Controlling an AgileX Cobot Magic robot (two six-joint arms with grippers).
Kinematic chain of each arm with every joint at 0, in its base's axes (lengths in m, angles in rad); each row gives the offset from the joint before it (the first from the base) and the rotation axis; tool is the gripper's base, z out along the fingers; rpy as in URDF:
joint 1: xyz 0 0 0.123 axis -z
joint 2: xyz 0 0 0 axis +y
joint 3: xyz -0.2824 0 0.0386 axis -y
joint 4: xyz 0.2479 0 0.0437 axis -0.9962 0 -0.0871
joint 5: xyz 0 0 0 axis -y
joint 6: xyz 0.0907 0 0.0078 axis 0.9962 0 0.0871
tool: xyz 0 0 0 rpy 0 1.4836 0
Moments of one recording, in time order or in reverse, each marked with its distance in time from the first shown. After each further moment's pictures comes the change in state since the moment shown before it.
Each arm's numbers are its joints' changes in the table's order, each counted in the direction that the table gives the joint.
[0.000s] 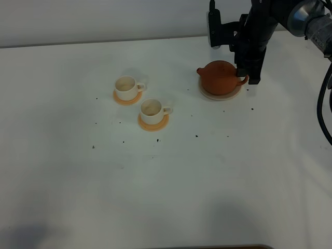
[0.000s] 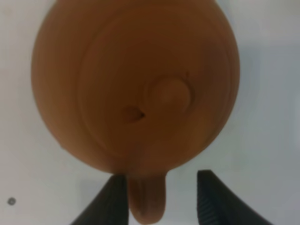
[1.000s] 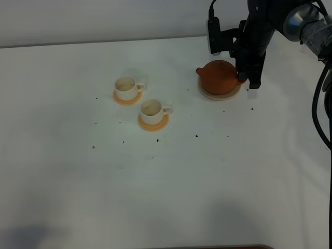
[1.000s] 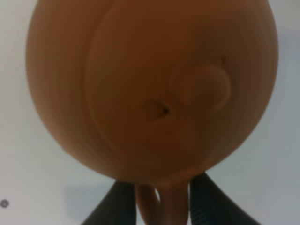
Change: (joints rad) left arm 0.000 0.000 0.000 0.000 0.000 0.000; right arm -0.004 0.029 0.010 0.032 -0.003 -0.005
